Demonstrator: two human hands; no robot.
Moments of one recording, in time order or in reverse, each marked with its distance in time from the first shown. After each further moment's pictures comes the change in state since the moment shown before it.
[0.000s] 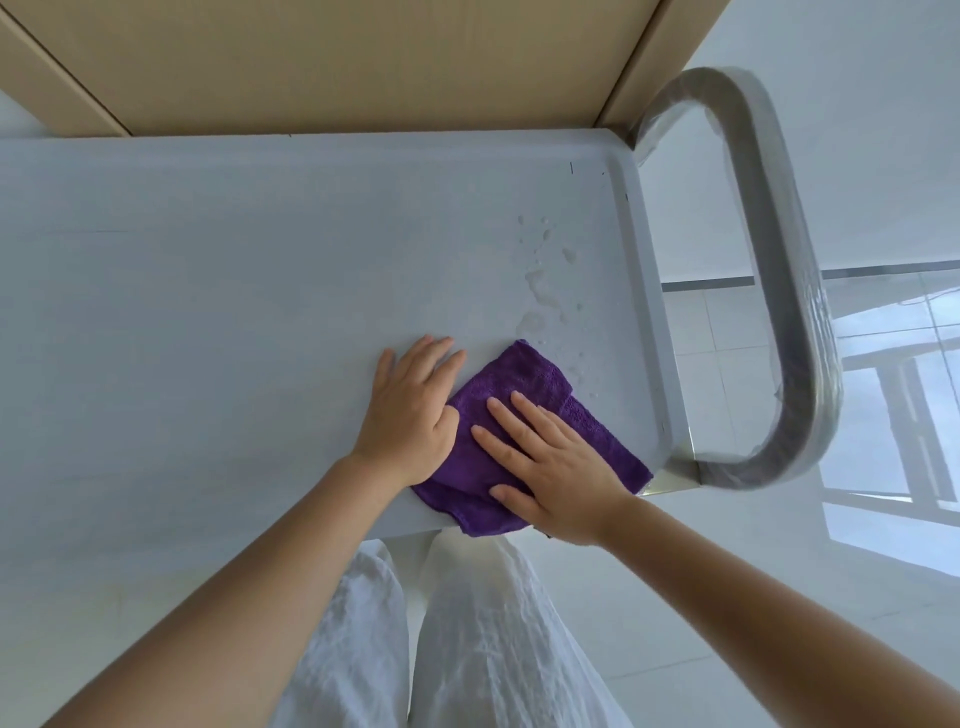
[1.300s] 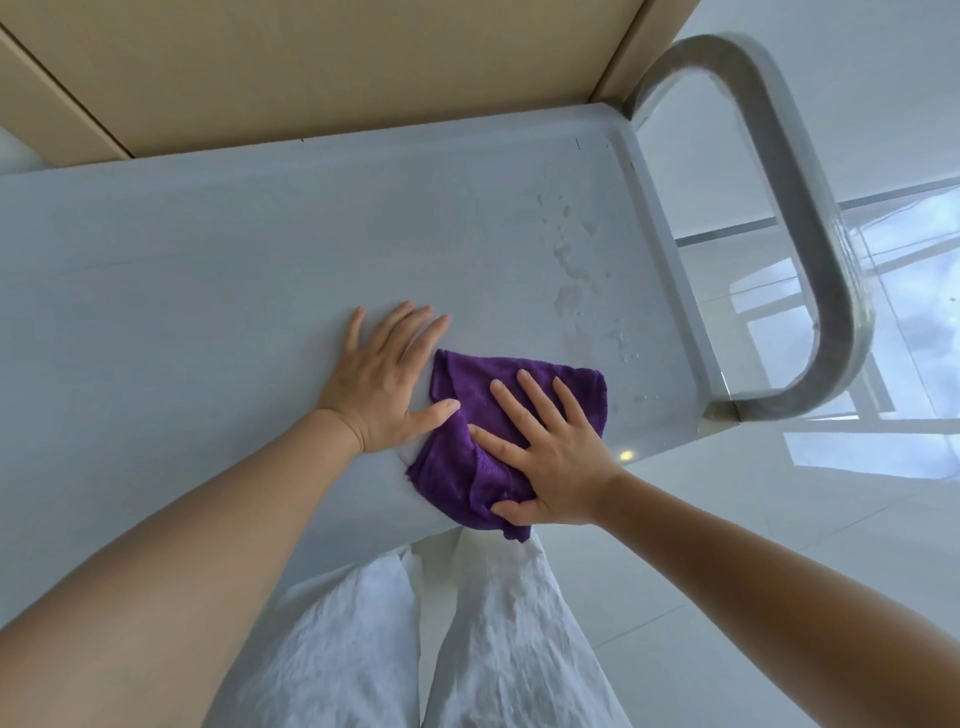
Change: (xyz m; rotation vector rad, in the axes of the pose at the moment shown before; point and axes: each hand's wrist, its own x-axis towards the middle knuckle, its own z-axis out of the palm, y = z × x) left_hand 0.008 -0.102 -0.042 0.240 -0.077 0.349; right_hand 0.040 -0.070 0.000 -0.140 -0.030 0.136
